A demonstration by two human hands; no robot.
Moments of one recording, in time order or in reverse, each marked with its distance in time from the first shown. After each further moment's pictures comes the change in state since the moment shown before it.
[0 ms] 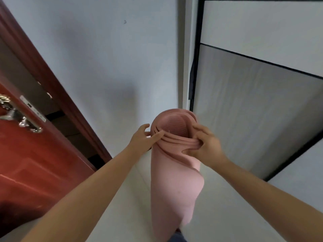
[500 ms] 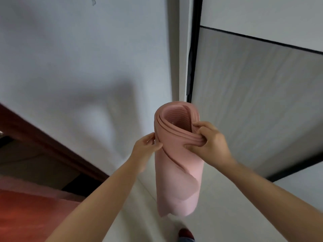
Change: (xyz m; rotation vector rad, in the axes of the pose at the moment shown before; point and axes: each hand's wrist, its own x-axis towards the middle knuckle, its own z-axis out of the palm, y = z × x) left_hand 0.197 -0.028 -0.037 -0.289 -0.222 -0.021; right_hand 0.153 0.004 0.075 -0.049 0.166 0.054
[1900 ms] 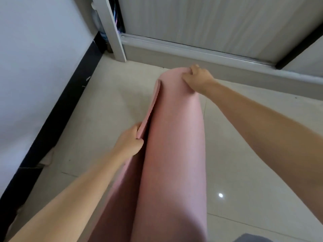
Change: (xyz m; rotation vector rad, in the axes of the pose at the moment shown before) left_hand 0.325 -0.575 0.039 0.967 -0.530 0.091; right_hand -0.041 0.524 0.368 -0.320 0.032 0.887
